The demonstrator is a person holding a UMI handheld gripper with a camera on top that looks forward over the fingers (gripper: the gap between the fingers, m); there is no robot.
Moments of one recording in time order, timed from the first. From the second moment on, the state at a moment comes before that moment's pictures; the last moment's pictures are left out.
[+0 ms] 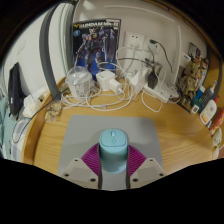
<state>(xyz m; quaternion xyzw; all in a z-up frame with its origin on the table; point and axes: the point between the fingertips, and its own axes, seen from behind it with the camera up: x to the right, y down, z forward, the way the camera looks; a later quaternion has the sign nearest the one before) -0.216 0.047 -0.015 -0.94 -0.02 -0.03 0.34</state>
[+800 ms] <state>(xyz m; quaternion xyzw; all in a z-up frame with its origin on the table) -0.170 -0.004 0.173 -0.90 0.00 0.00 0.44</state>
